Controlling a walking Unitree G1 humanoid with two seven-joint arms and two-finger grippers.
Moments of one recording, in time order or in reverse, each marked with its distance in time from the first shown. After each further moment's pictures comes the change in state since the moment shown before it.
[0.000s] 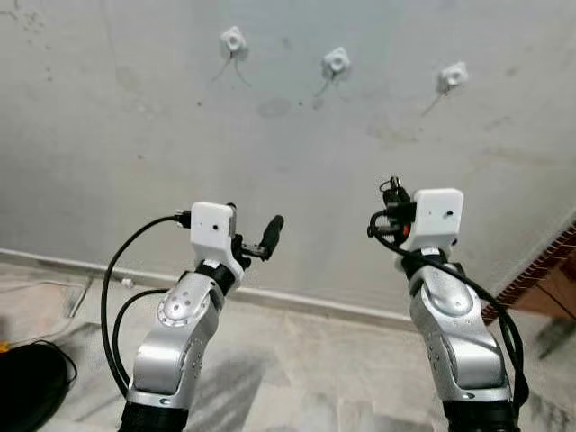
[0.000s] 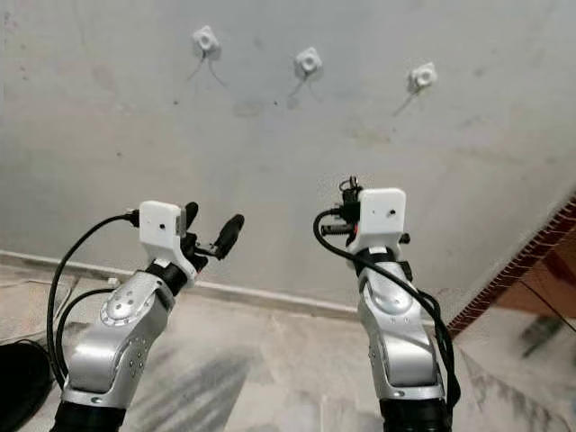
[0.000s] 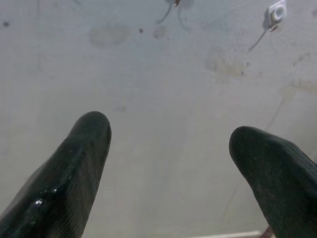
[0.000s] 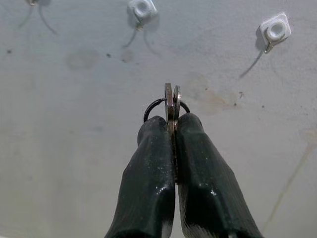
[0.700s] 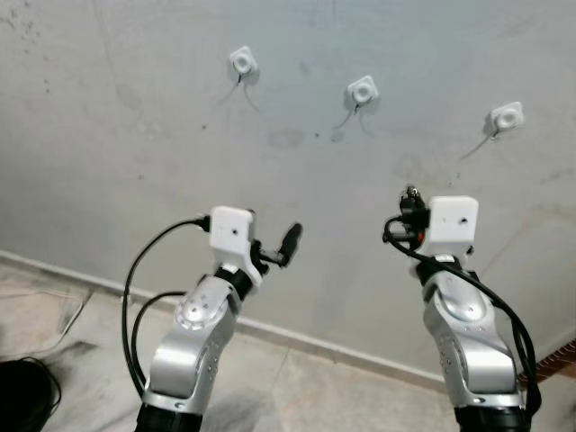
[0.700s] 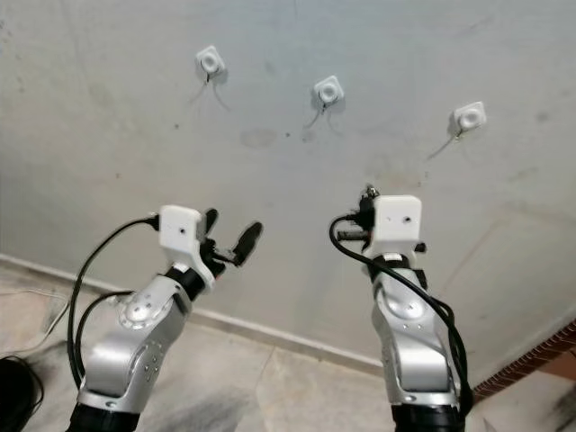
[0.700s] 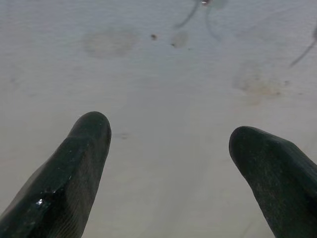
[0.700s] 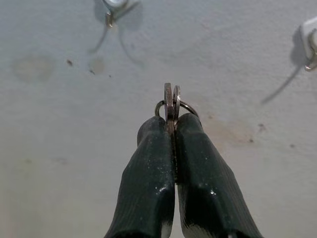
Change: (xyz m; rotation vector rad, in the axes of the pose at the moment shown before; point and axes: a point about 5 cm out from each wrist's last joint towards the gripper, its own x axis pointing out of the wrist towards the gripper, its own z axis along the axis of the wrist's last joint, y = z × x) left arm 0.003 -0.007 -0.002 -0.001 0.026 -0.020; right arm -0.001 -0.007 -0.004 0.001 0.014 -0.026
